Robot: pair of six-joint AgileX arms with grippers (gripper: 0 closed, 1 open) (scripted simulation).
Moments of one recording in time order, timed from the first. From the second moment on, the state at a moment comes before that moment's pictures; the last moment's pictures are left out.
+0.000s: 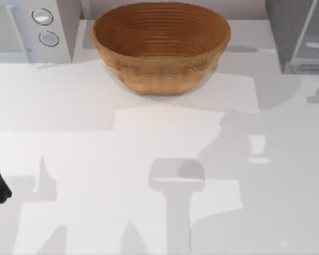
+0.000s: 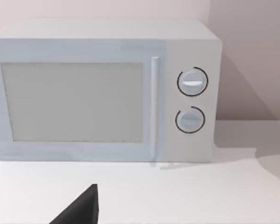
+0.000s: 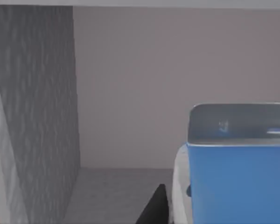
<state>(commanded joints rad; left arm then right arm) 0.00 0.00 0.00 0.00 0.00 0.00 -0.22 1.49 0.62 0.92 -0.20 0.01</state>
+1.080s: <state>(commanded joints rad) 0.00 0.00 0.00 0.00 0.00 0.00 0.00 0.00 0.00 0.00 0.00 0.00</state>
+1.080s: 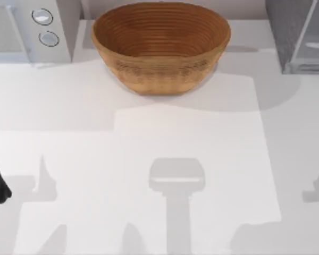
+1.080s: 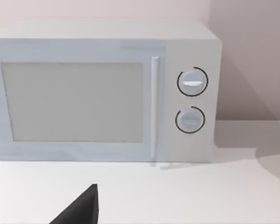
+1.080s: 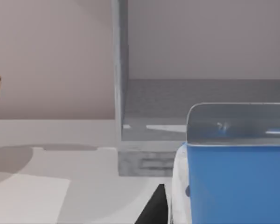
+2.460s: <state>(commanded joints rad) 0.00 0.00 0.00 0.00 0.00 0.00 0.28 1.36 0.29 1.07 -0.17 0.02</state>
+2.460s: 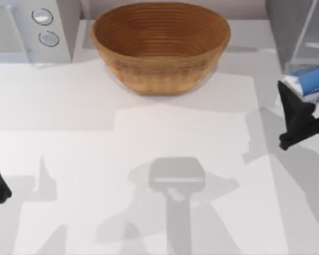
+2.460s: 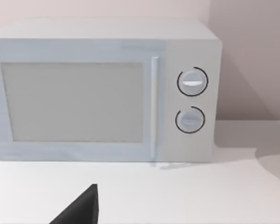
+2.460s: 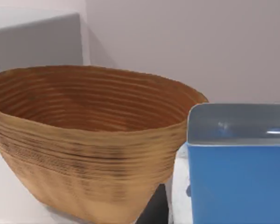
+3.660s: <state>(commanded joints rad) 0.00 0.00 0.00 0.00 0.00 0.00 0.47 2.21 0.48 1.73 -0.27 0.02</state>
